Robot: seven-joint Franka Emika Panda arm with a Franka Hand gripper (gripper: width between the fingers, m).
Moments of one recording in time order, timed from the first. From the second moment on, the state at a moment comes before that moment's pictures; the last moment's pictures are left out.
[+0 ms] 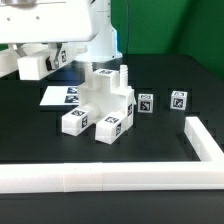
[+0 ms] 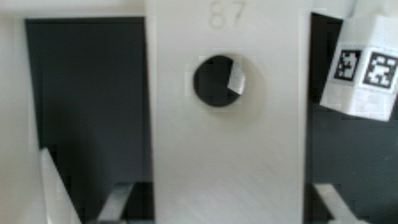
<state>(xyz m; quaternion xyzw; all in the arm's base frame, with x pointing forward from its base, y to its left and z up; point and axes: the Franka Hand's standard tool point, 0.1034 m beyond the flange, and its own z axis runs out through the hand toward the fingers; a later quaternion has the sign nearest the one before) 0.510 -0.110 0.114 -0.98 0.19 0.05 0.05</state>
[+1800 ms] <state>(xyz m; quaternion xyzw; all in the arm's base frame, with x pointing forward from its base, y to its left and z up) 0.539 -0.029 0.129 -0.95 0.29 0.05 0.04</state>
